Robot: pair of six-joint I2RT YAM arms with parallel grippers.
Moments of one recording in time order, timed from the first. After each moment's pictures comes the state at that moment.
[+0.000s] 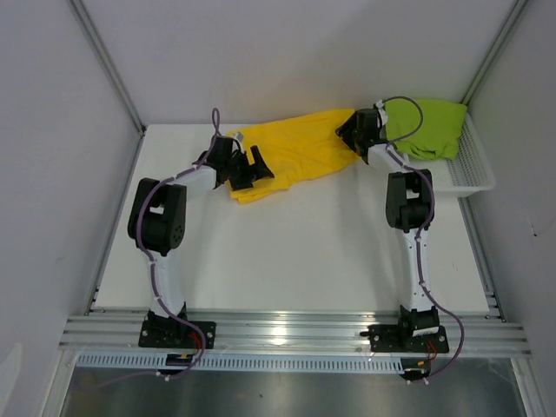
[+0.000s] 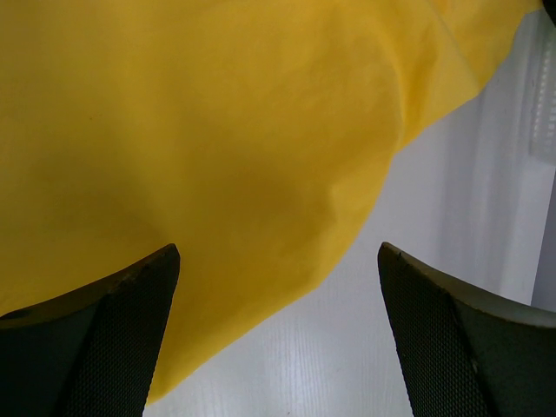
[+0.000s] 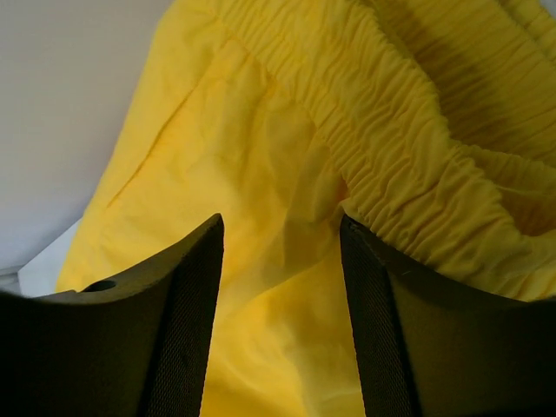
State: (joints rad) left arm -0.24 2.03 1.37 -0.10 0.40 -0.57; right arm 0.16 2.51 2.06 -0.03 0.03 0.83
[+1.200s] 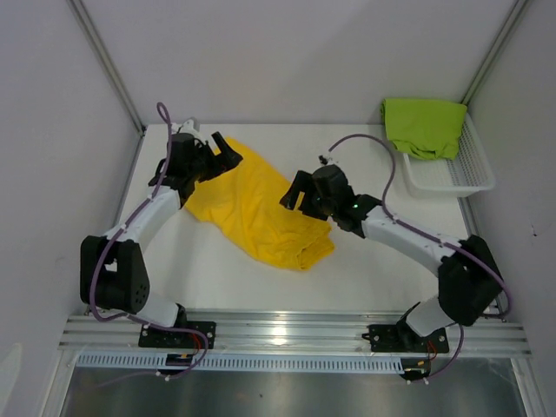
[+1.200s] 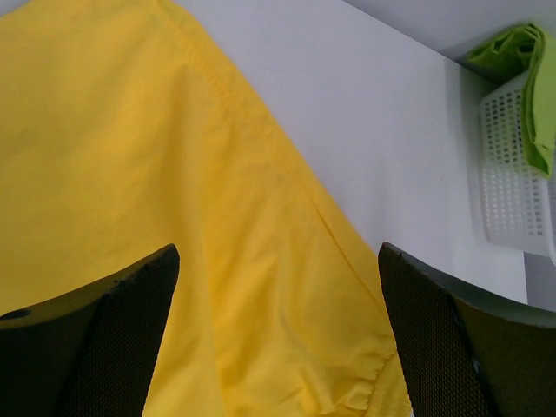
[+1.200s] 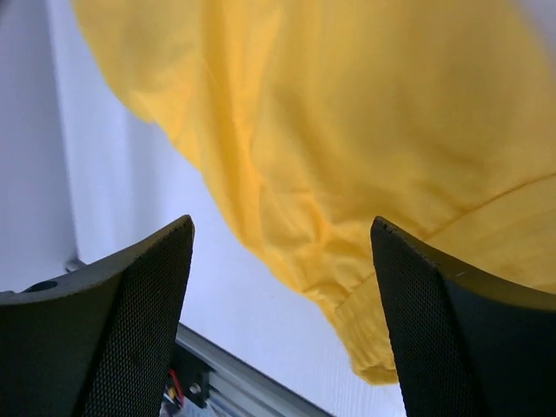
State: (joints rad) left arm -0.14 1.50 1.09 -0.07 0.19 -0.58; right arm 0.75 1.58 1.10 -0.18 0.06 0.86
